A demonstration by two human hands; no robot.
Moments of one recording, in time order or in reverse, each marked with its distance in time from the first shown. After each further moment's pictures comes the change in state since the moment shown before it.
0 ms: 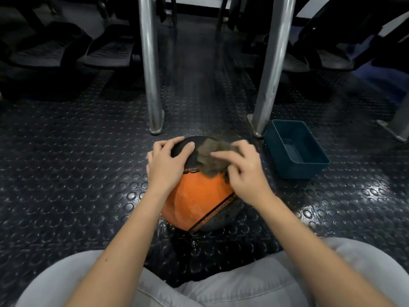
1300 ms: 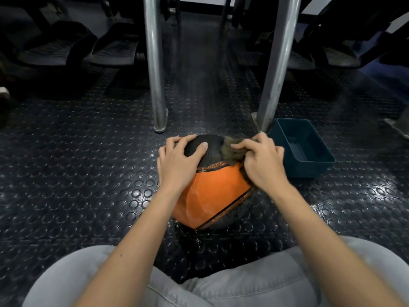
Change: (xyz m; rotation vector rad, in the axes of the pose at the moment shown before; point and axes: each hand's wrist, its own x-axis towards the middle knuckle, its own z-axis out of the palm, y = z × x) left_hand -0.005 0.004 0.007 0.171 -0.027 0.082; right_hand 0.006 0.013 -0.010 -0.136 -0.129 0.352
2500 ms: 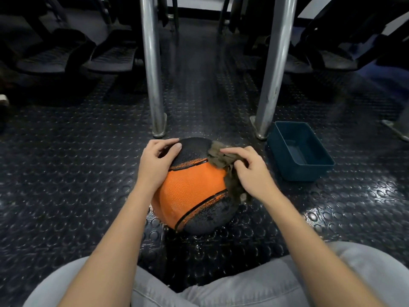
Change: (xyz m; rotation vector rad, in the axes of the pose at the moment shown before) left_hand 0.025 -0.032 -0.025 -0.311 0.058 0.110; right_hand -0.001 -0.009 0.005 0.442 -0.151 0.026
